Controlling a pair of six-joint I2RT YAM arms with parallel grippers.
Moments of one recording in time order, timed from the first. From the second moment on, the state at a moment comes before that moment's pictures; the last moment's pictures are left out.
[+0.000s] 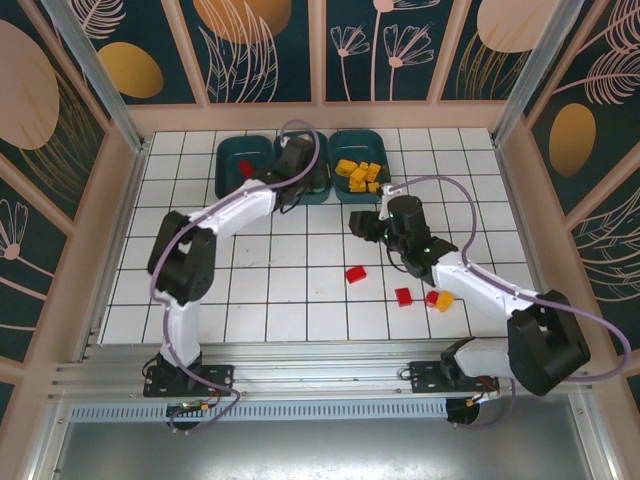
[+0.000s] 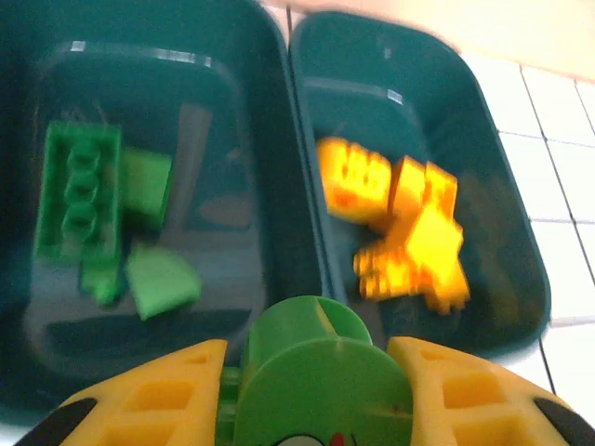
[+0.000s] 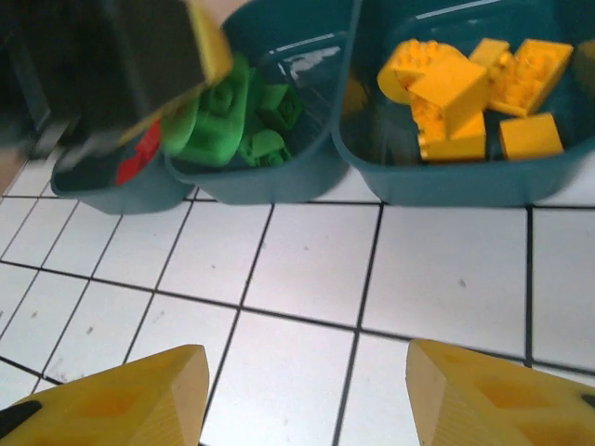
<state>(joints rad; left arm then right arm) -0.56 2.06 1.67 -0.26 -0.10 -0.61 0.56 1.26 0.72 0.05 -0.01 0.44</state>
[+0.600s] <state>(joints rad) -0.50 2.27 1.98 -0.42 -0.09 -0.51 0.57 1.26 0.70 -0.16 0.01 0.43</state>
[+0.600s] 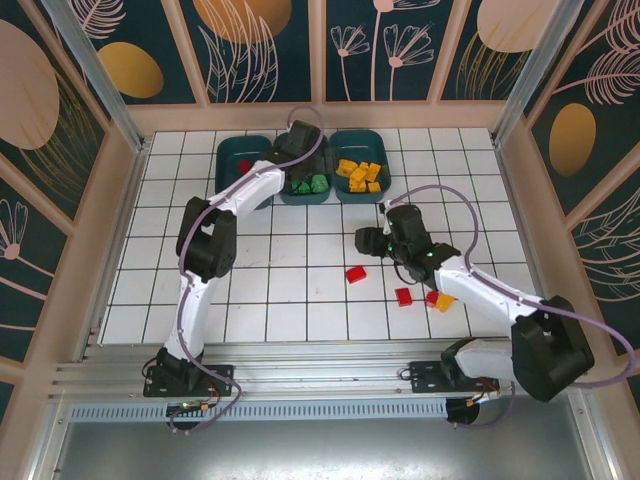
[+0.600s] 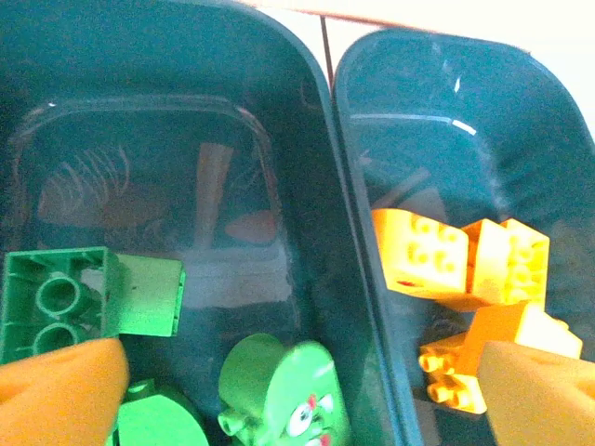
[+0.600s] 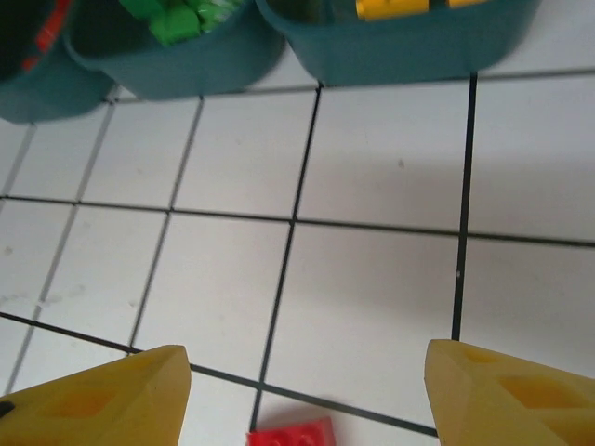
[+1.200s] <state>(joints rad) -0.48 1.28 0.76 -0.08 -0.30 -0.73 0.79 1.56 0.79 -0.26 0.07 0.41</state>
